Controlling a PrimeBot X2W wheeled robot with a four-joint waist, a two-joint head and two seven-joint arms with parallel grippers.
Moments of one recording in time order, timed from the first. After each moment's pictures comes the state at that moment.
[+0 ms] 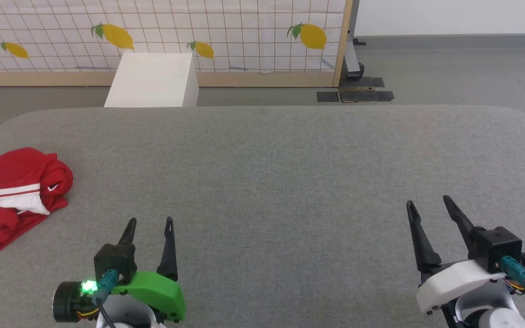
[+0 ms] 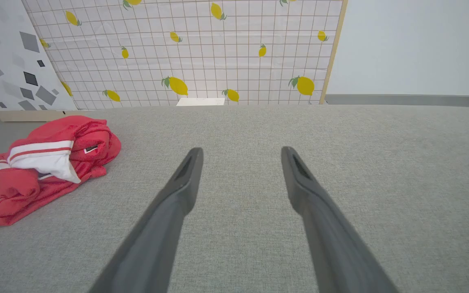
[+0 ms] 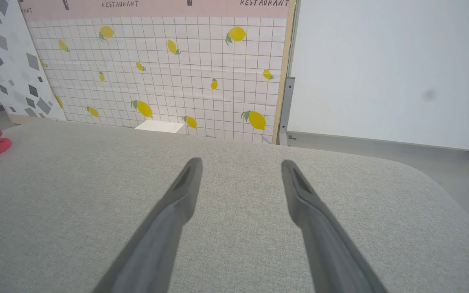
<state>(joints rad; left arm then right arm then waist) 0.02 0.05 -0.04 0.03 -0.06 0.01 -0.05 0.02 -0.05 -0.02 0.01 0.04 0.13 -0.05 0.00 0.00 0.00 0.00</state>
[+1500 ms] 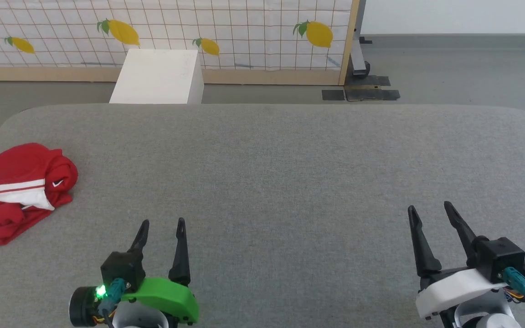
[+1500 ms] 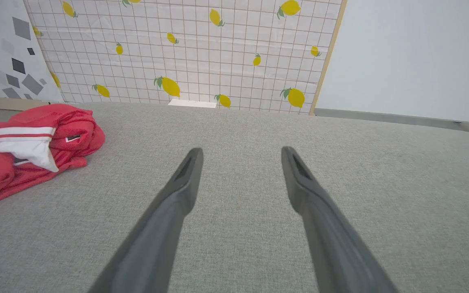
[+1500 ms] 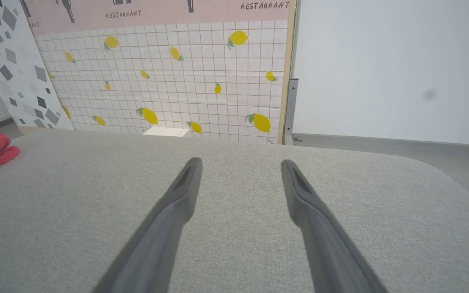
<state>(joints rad) 0.02 0.05 -0.11 0.07 -0.16 0.04 -0.14 0.02 -0.05 -0.02 0.07 0.07 0.13 -0.14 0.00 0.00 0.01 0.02</state>
